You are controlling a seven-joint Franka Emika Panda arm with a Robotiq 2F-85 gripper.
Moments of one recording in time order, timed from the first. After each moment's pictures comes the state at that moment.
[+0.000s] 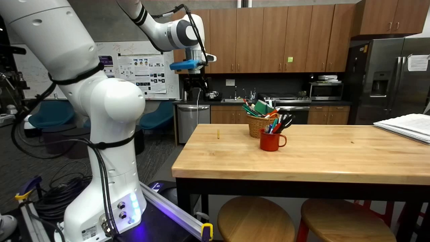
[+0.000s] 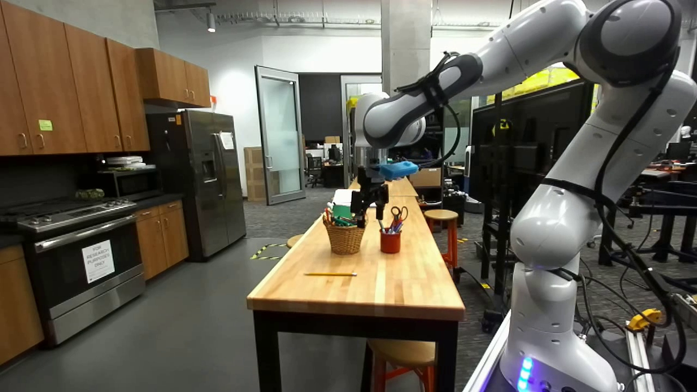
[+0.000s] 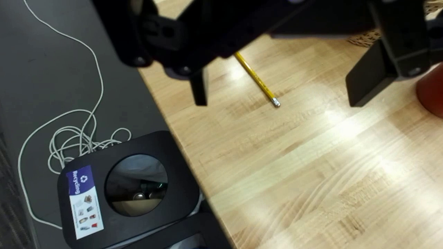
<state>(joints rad) 0.03 -0.48 0.08 -2.52 0.02 2.10 0.04</state>
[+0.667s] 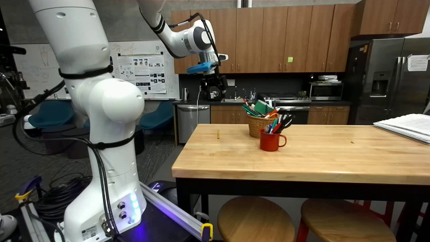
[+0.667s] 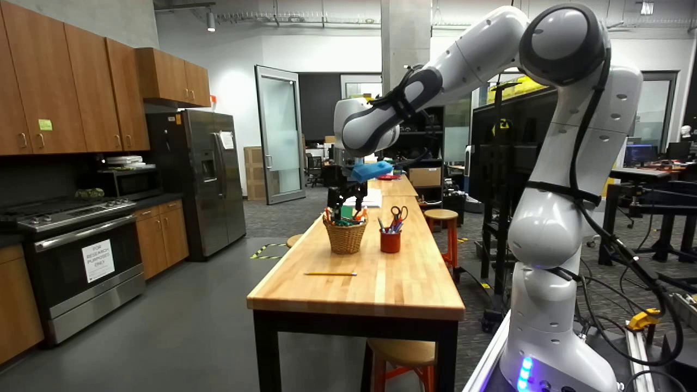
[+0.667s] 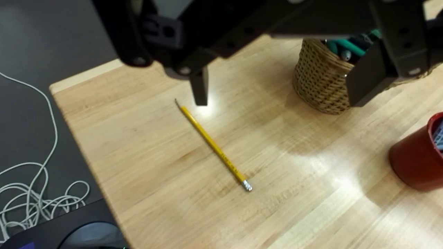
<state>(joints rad) -0.01 -0.24 0.09 -2.32 -0.13 2.25 0.19</state>
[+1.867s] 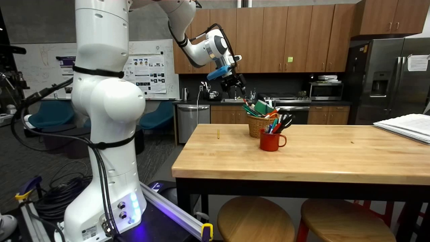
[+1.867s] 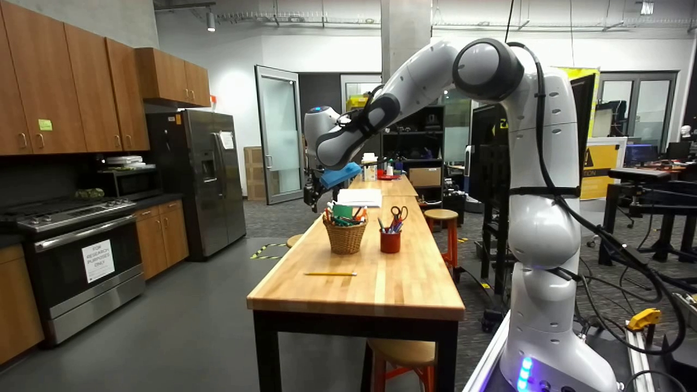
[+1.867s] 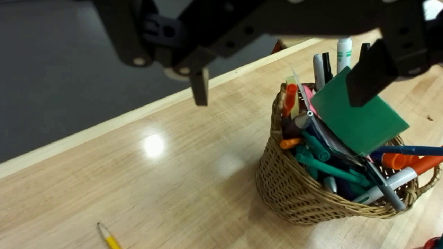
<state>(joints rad) 0.01 0.11 0.05 -1.95 -0.43 2.31 0.43</state>
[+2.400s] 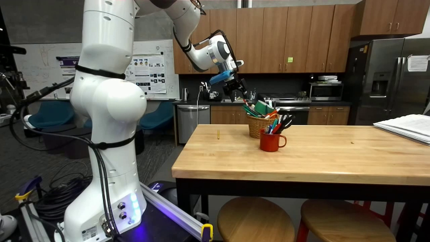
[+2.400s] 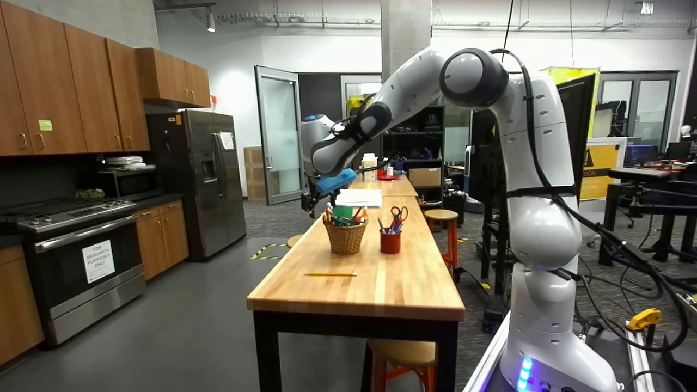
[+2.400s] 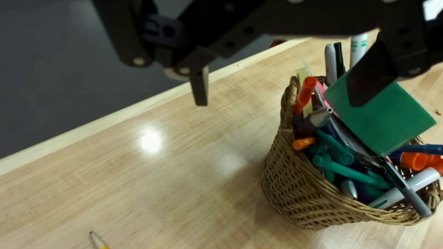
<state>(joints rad) 0.05 0.19 0.00 -1.90 -0.43 2.31 0.44</state>
